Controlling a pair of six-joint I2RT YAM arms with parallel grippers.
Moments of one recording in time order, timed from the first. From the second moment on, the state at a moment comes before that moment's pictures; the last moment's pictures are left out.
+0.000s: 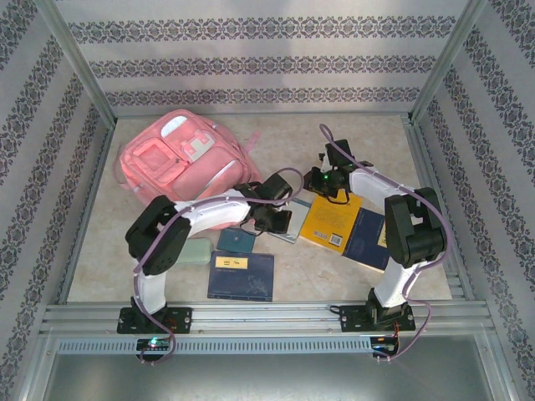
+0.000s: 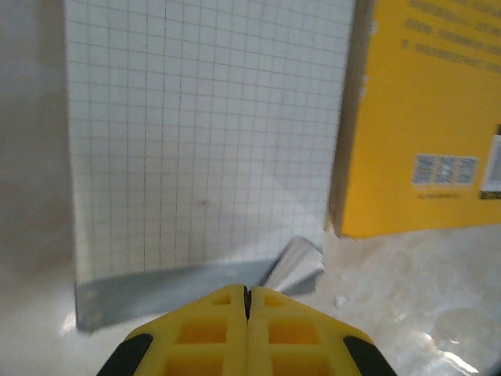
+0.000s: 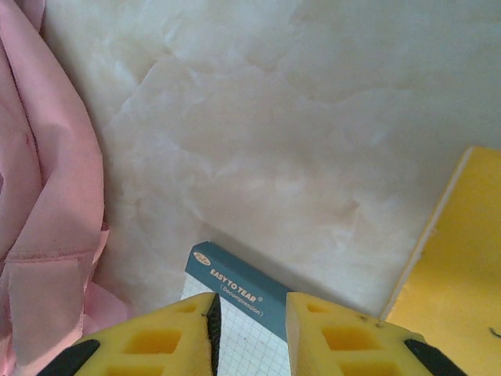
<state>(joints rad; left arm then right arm) -0.79 1.95 1.35 -0.57 0.24 -0.59 0.24 1.77 1.13 -0.40 -0.38 0.57</state>
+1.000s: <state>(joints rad) -0.74 1.93 1.45 -0.70 0.23 -0.43 0.24 1.92 1.35 -0.59 -0.32 0.42</state>
